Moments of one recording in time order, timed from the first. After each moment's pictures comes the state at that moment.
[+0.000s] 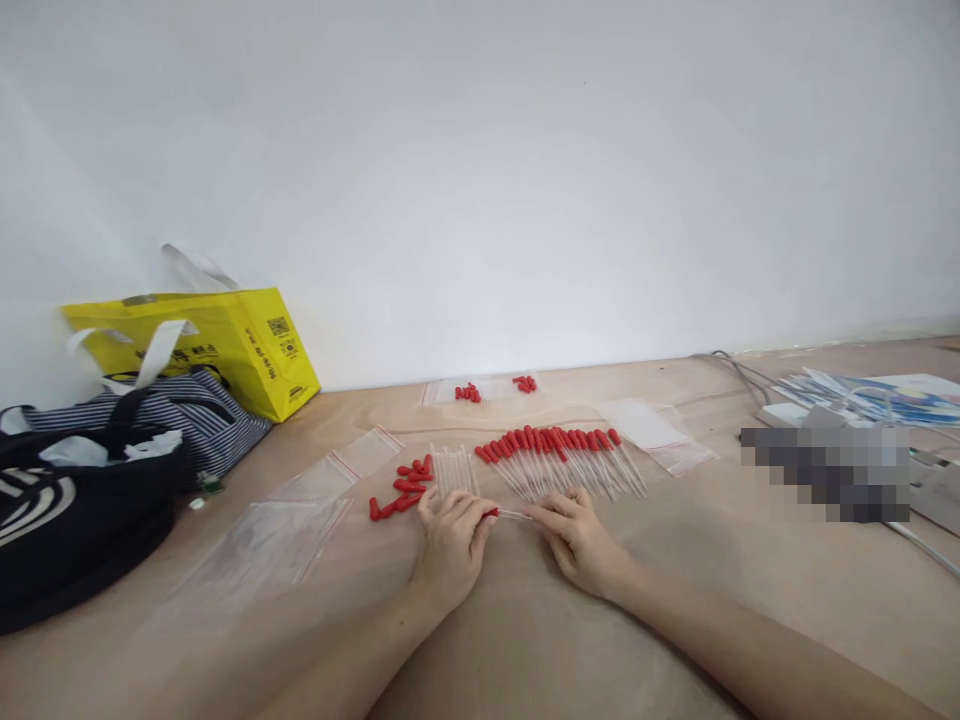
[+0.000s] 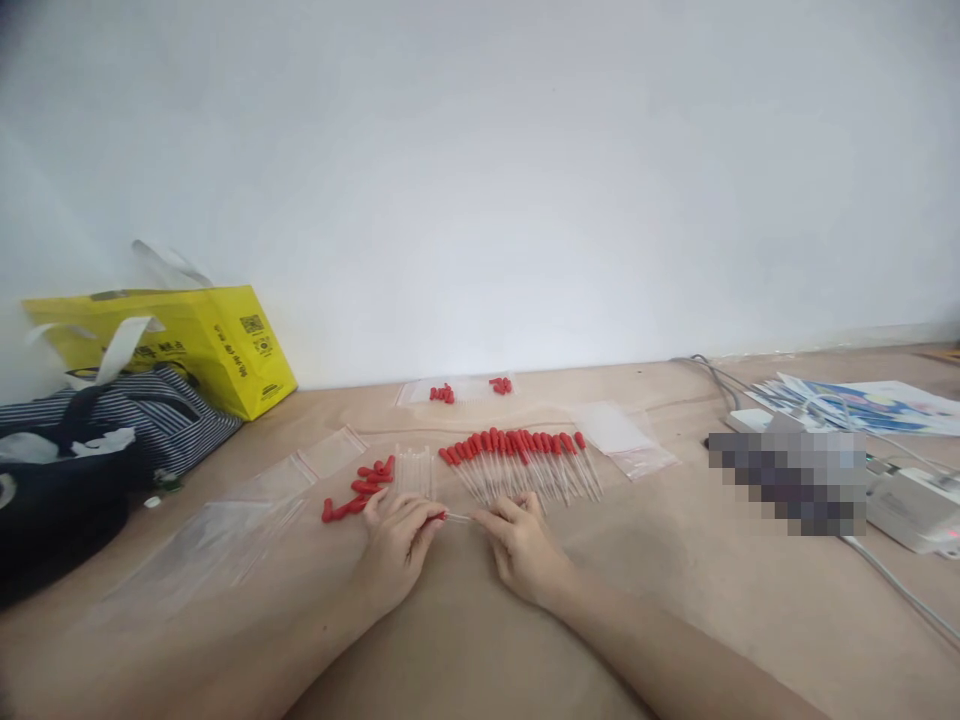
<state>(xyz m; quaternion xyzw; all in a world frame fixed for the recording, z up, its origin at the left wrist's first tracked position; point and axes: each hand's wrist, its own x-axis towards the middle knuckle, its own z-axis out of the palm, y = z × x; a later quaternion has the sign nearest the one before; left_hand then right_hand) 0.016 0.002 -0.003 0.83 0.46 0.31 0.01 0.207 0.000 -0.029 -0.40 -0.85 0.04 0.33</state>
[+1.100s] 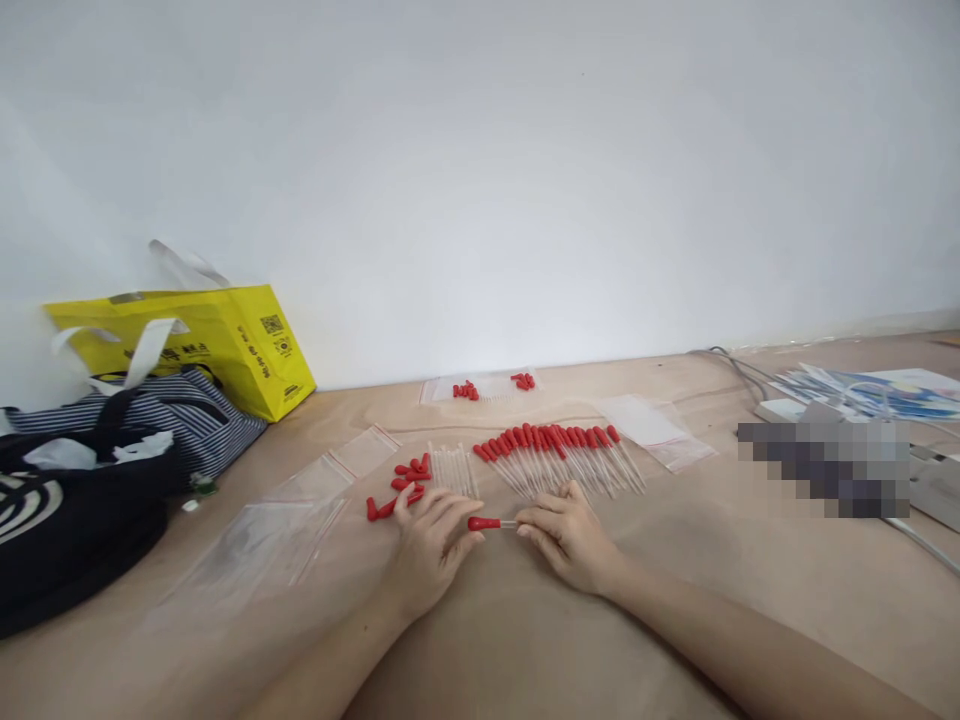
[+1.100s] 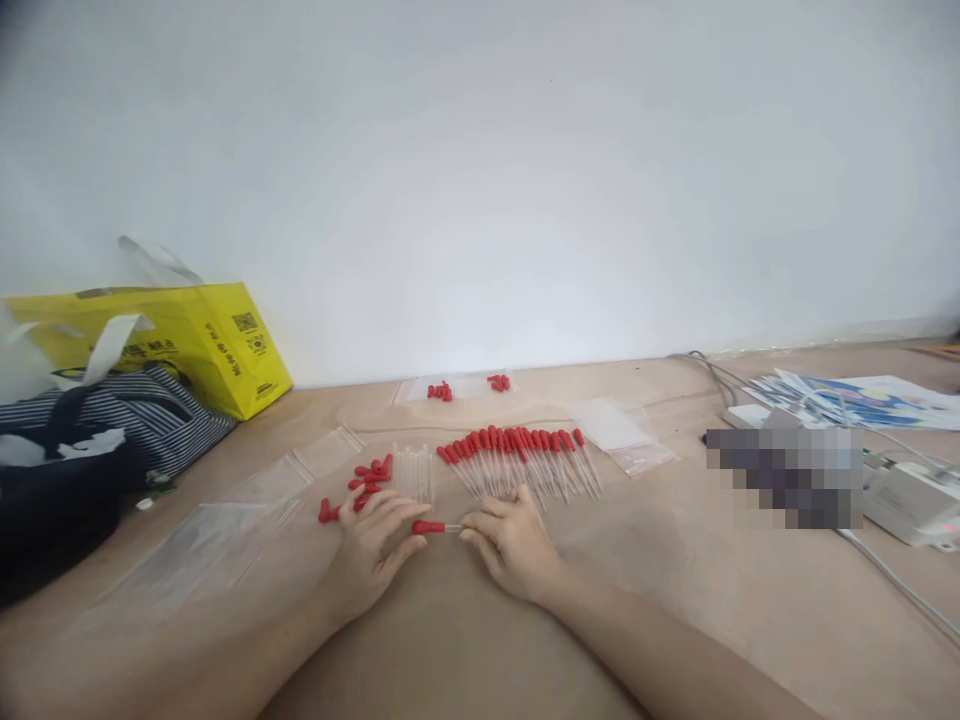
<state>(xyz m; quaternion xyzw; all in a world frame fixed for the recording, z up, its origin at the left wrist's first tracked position) -0.012 0.003 0.005 0.86 0.43 0.27 -0.04 0.197 -0.001 -0.016 -0.40 -0.86 0.05 0.32</state>
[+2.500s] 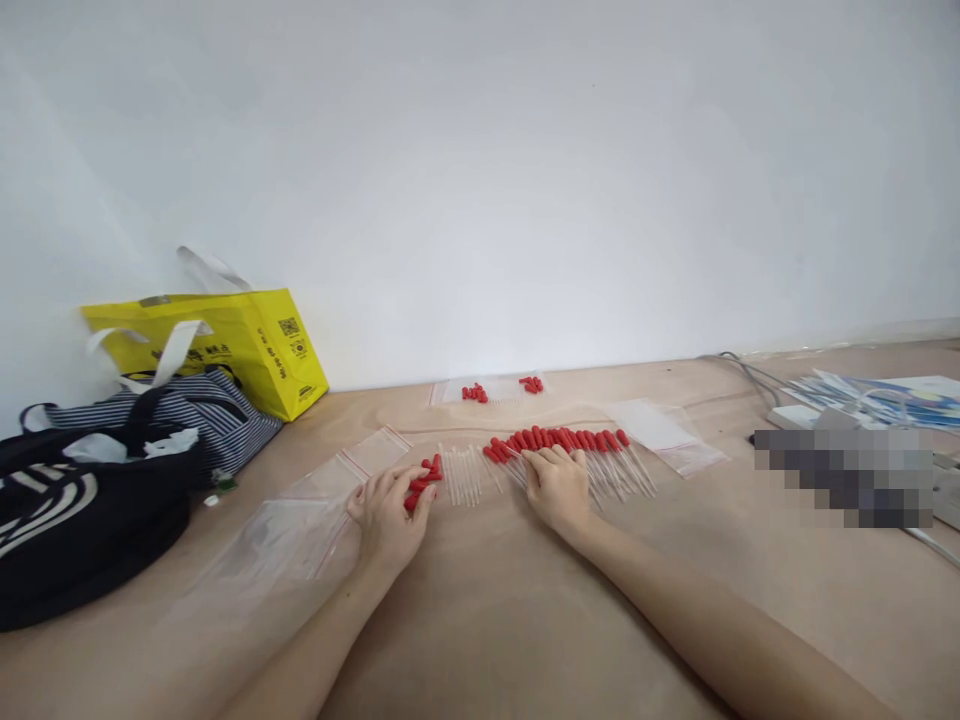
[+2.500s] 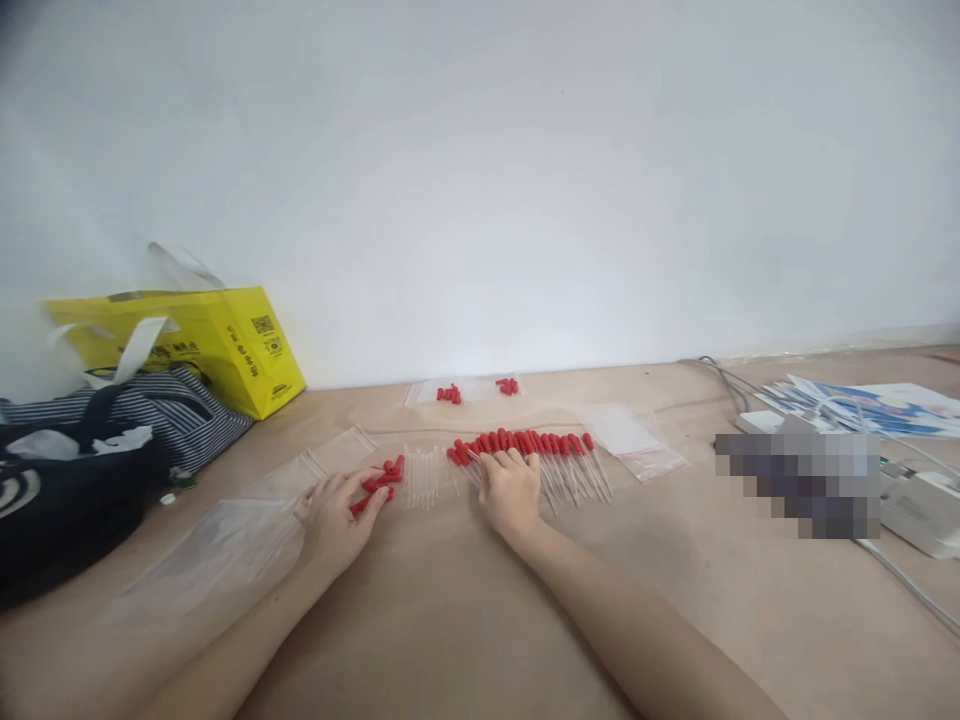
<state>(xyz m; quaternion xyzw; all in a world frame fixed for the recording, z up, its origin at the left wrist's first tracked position) -0.050 0.029 0.003 0.70 0.64 0.30 -0.14 0.170 0.052 -0.019 -0.60 -0.72 -0.10 0.33</state>
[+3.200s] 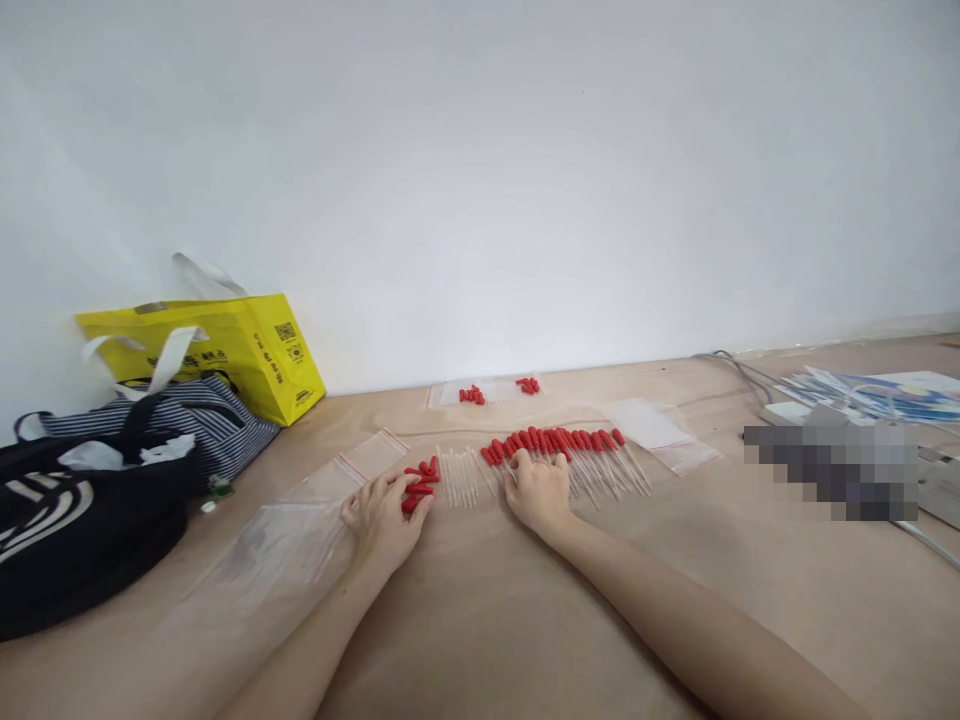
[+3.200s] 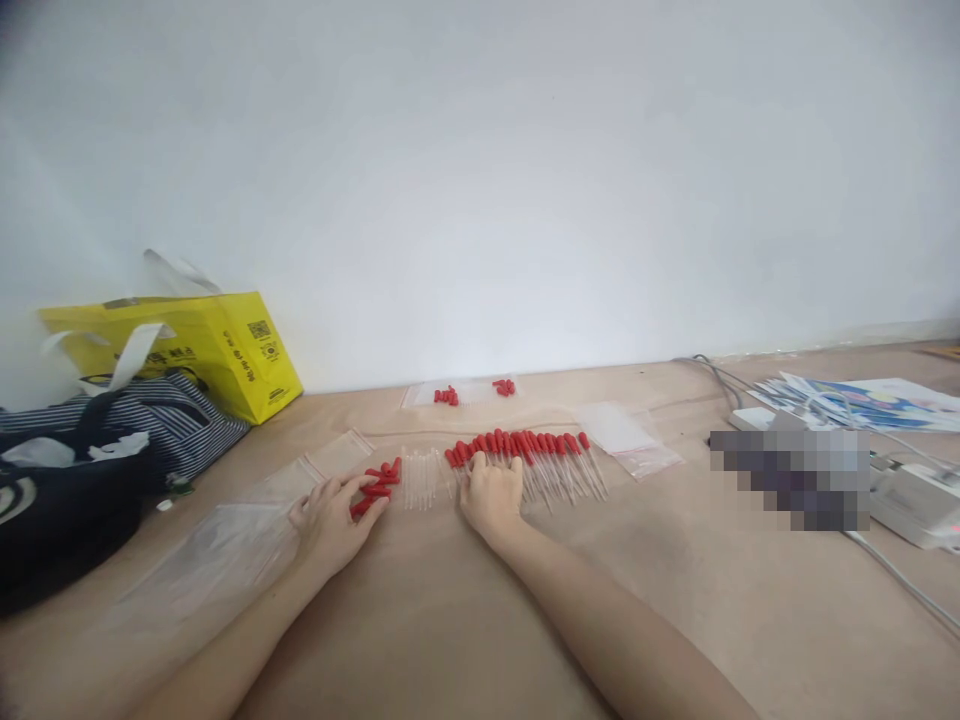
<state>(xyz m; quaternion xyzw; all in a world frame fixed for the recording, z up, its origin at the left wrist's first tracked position) -0.054 0.033 0.002 0.68 0.70 0.19 -0.12 0.146 0.054 -0.015 -0.67 -0.70 -0.05 0.22</state>
